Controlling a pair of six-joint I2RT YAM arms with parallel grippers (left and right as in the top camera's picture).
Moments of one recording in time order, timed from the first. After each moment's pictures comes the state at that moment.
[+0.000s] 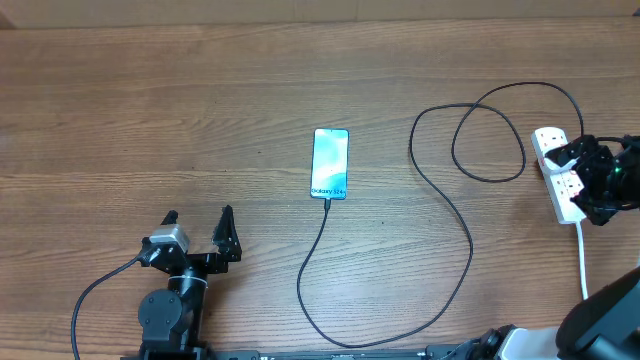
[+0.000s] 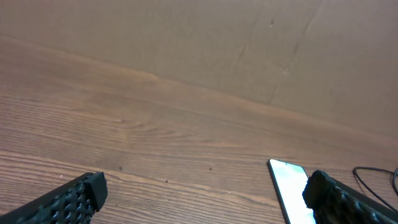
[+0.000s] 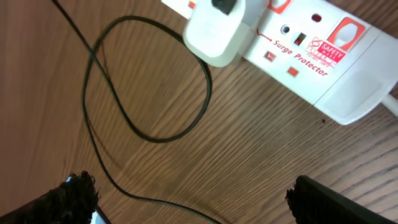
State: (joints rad) left arm -0.04 0.02 0.01 -0.08 0.00 -0.31; right arm -0.64 1.59 1.26 -0.97 -0.42 0.31
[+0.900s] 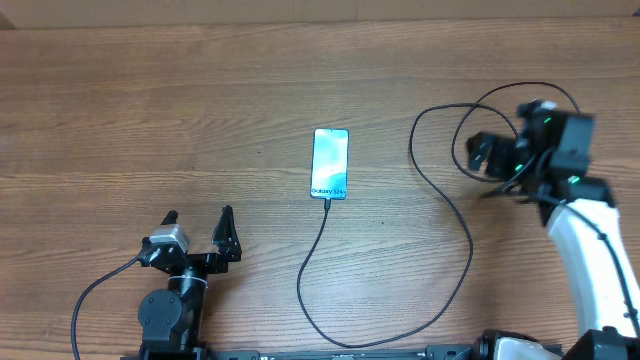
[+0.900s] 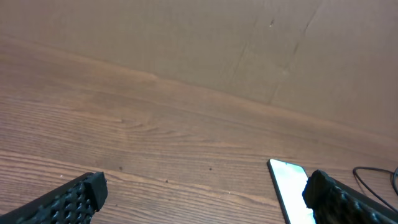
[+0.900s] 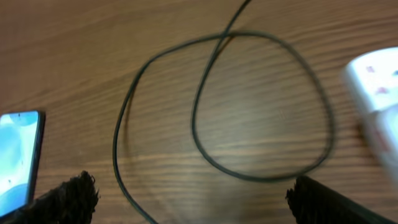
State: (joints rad) left arm -0.04 0.02 0.01 -0.08 0.00 -0.31; right arm -0.16 1.35 0.87 -0.39 -0.20 0.07
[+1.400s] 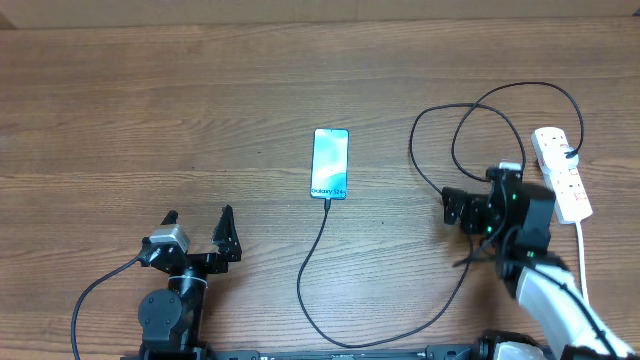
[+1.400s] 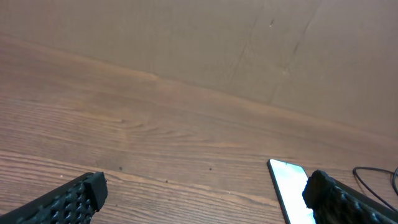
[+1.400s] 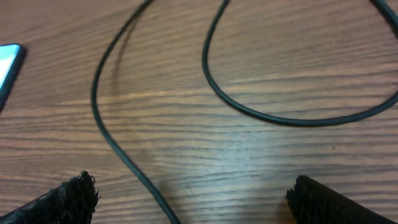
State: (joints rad) left arm -0.04 0.02 0.01 -0.08 0.00 -0.31; right arm -0.15 1.21 0.33 0.13 -0.25 0.05
